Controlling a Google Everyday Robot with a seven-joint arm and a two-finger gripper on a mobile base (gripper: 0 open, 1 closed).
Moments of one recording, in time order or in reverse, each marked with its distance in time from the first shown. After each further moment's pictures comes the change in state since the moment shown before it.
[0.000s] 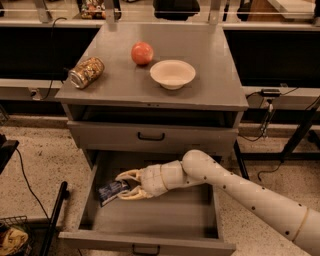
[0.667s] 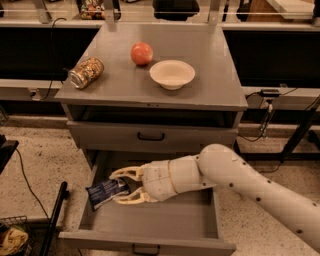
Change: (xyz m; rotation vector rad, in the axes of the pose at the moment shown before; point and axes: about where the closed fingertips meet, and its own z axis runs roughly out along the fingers) arm -0.140 0.030 -0.057 0.033 0.018 -0.185
